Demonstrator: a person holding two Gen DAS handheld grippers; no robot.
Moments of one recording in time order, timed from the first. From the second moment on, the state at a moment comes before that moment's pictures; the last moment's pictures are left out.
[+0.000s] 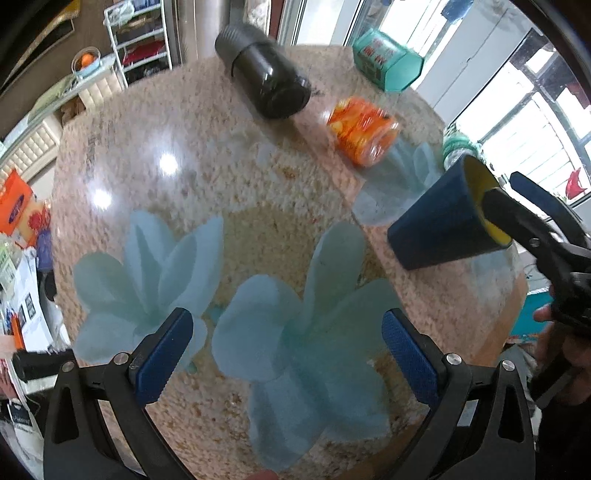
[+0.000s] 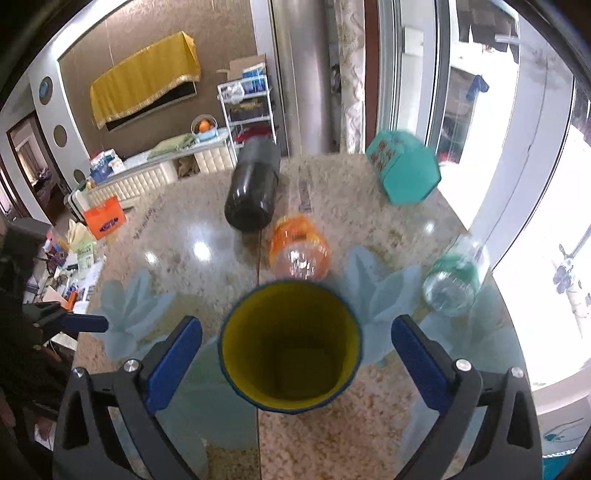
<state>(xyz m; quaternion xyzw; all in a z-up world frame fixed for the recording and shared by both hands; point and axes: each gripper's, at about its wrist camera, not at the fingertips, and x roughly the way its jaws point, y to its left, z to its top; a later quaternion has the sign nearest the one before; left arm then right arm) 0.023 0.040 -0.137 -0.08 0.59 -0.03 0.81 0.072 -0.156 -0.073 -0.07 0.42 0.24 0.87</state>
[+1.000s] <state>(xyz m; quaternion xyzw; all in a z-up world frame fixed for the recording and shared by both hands) 0.032 -0.040 -0.018 -0.03 0.50 -0.05 0.87 0.048 -0.204 -0.001 -0.04 0.47 0.15 0.87</state>
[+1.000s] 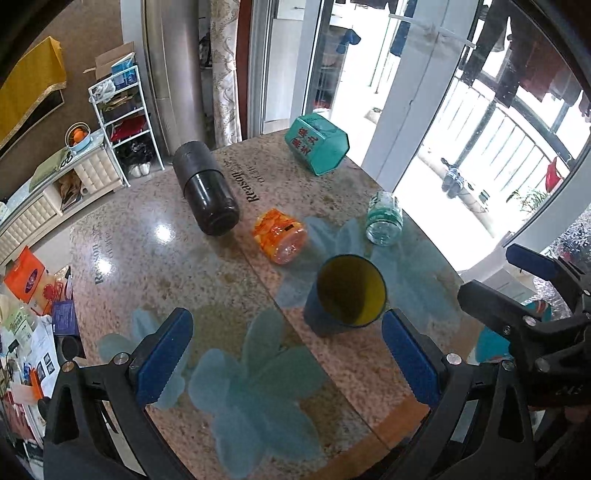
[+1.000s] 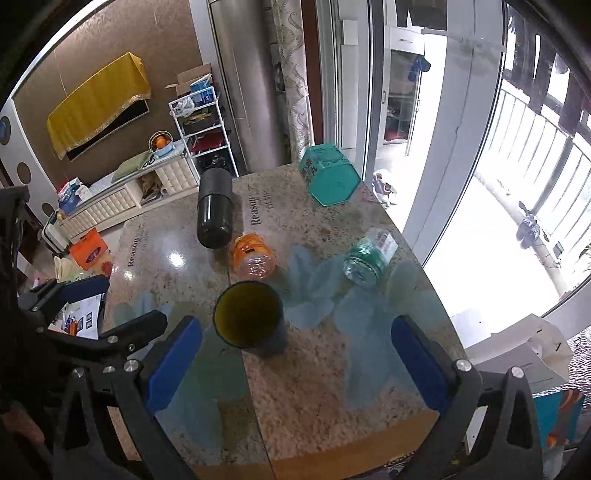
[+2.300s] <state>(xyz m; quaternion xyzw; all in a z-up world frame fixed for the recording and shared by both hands) 0.027 -0.036 -0.023 -0.02 0.50 -0.06 0.87 0.042 -0.206 -0.001 -0.04 0.46 0.14 0.88</state>
